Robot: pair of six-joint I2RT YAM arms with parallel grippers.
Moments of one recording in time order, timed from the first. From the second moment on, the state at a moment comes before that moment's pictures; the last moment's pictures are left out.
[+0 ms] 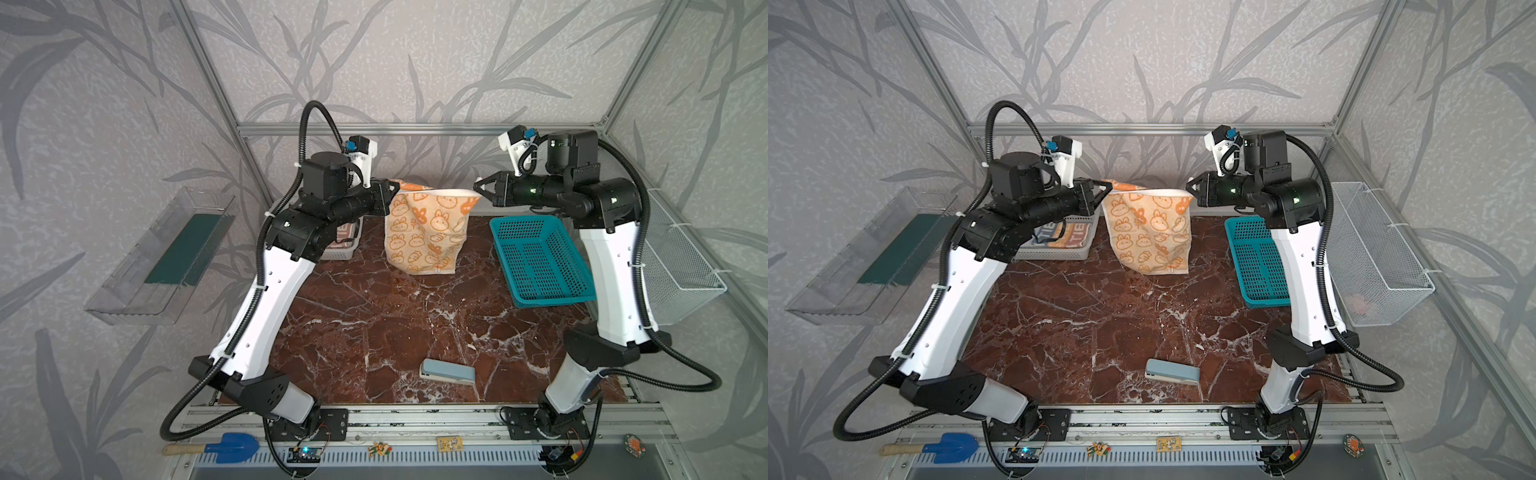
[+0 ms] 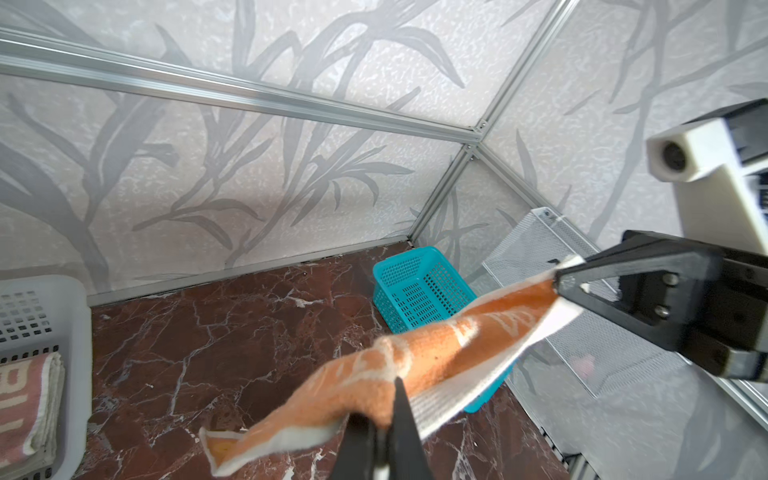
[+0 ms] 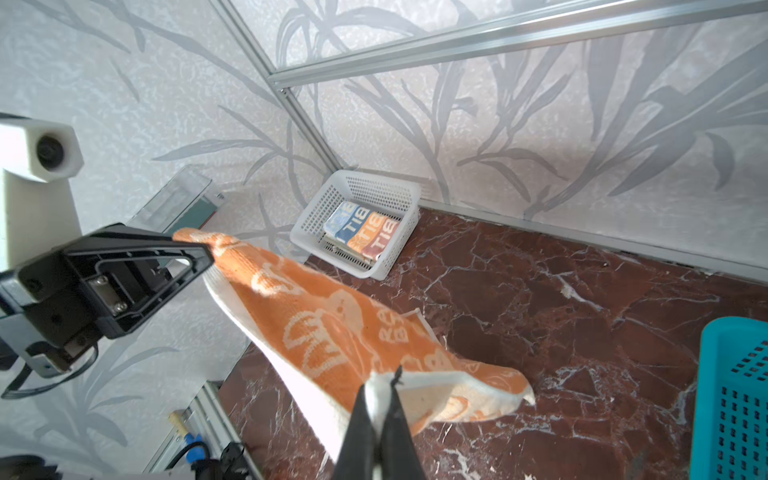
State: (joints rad) left arm -0.42 1.46 1.97 -0.74 0.28 -0.36; right arm 0.31 1.71 2.47 -1.22 -0.49 0.26
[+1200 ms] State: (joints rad) left arm -0.22 2.33 2.35 -0.84 0.45 -0.42; right arm 0.24 2.50 2.73 -1.19 -0.43 0.24
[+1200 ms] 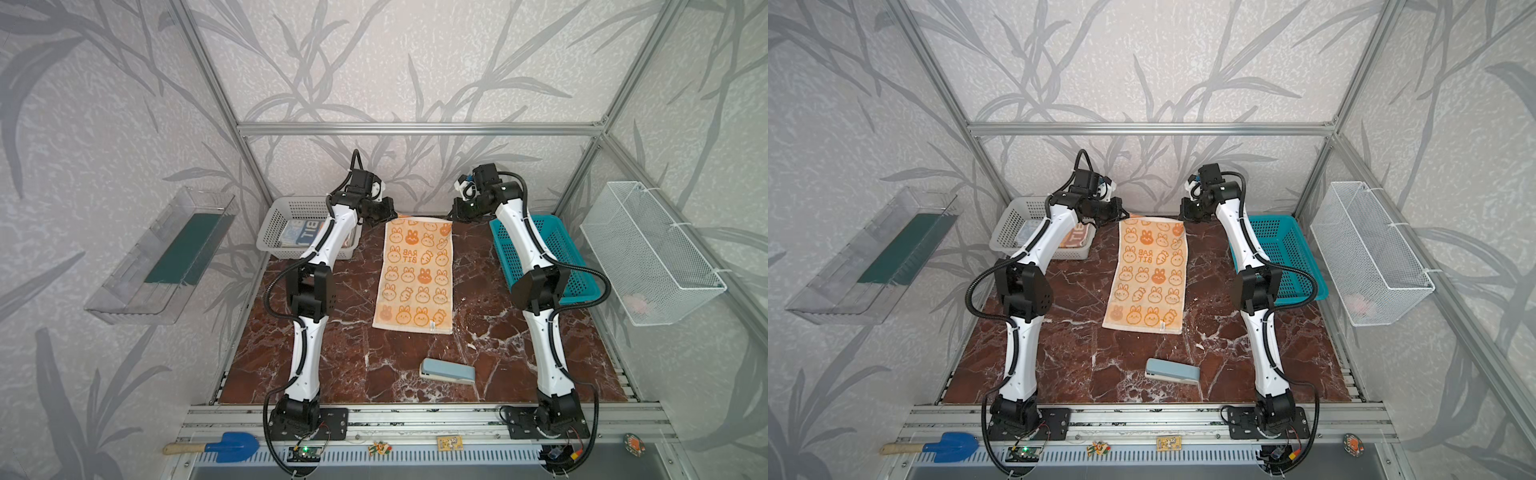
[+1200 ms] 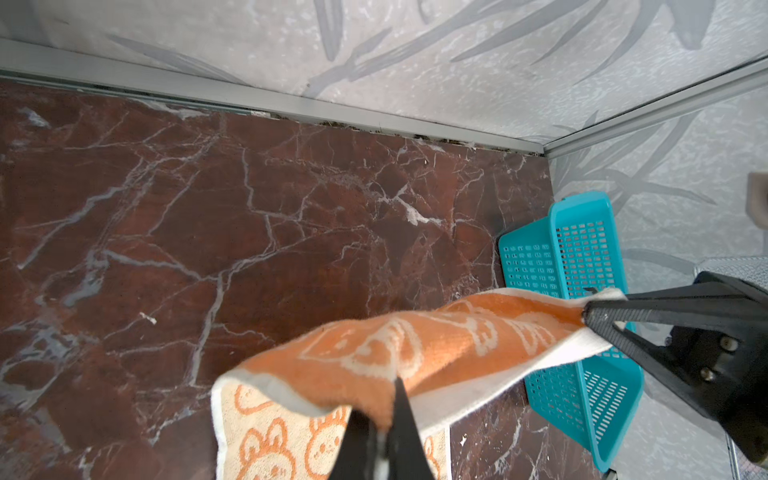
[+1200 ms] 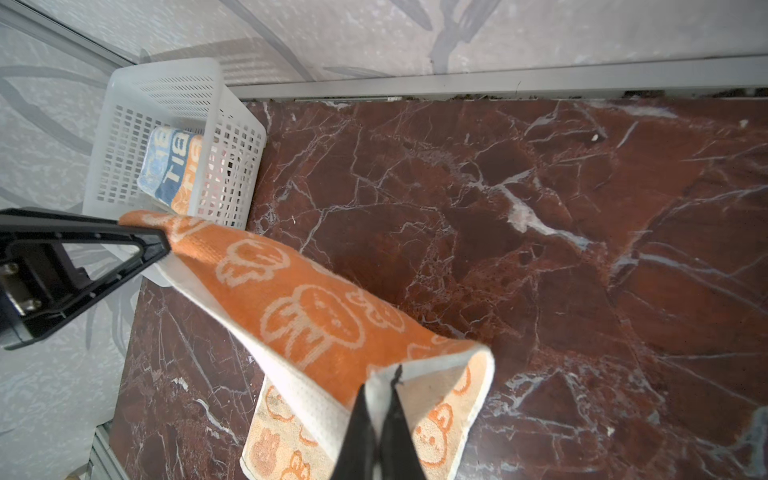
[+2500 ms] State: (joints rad) left arm -0.24 1.72 1.23 -0.70 0.52 -0.43; right arm 0.40 1.78 1.26 -0.63 -0.52 0.41
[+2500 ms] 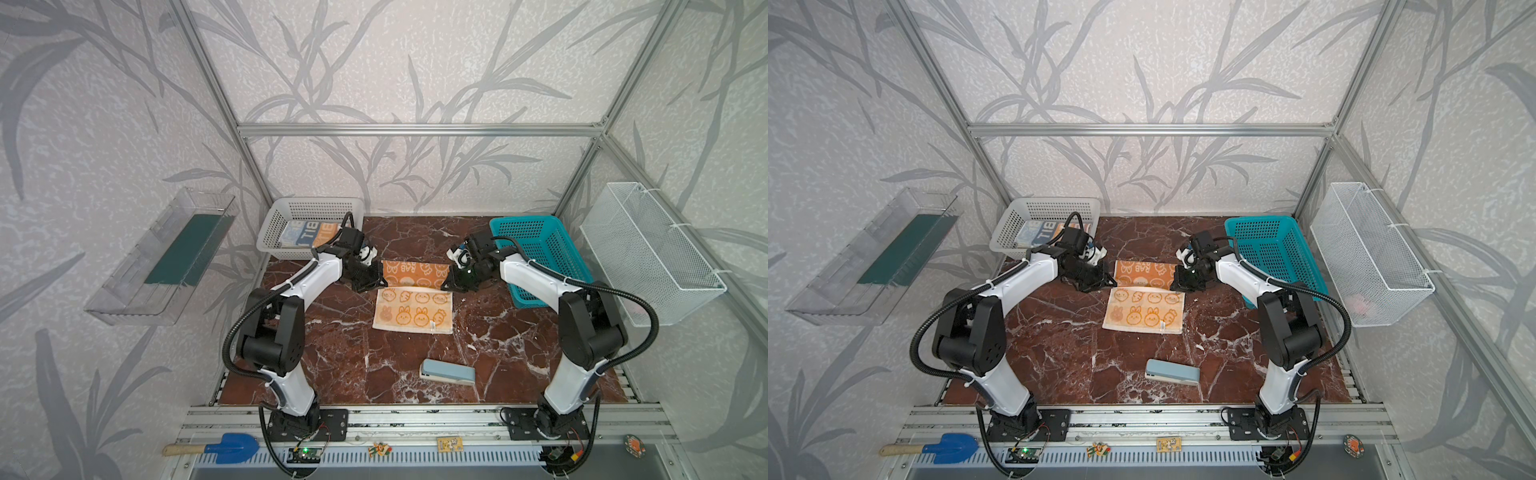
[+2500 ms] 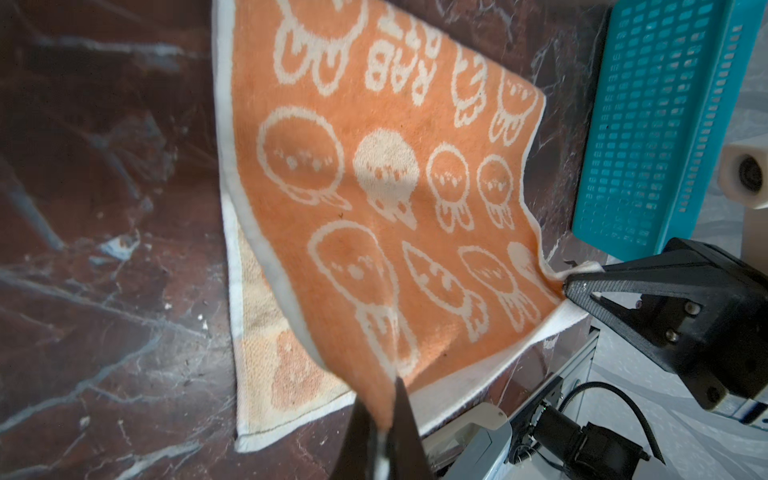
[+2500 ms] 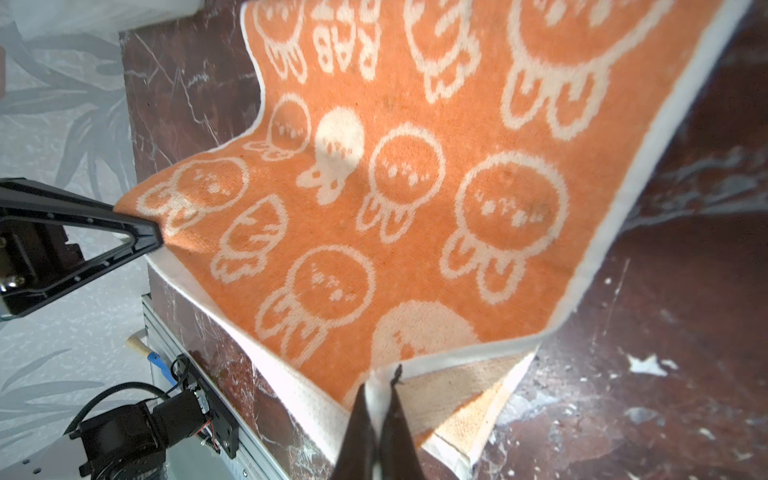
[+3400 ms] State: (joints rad) left arm -0.28 1.70 1.02 -0.63 0.55 -0.49; right arm 0.44 1.81 1.08 -0.54 -0.50 0.47
